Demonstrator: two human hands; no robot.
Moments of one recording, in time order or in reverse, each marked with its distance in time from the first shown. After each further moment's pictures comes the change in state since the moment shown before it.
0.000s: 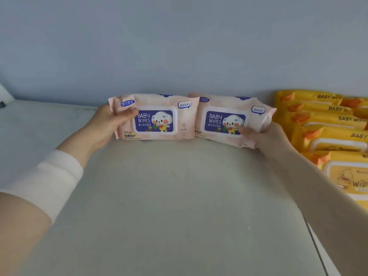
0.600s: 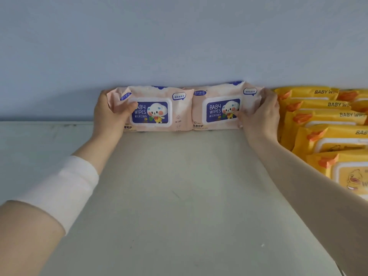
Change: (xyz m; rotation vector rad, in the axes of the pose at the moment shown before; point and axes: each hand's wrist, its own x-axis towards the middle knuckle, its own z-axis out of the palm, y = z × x) left_hand 0.055 -0.005 0.035 0.245 0.402 0.146; right_hand 0.058 -0.001 0.024 -0.414 0.458 -0.121
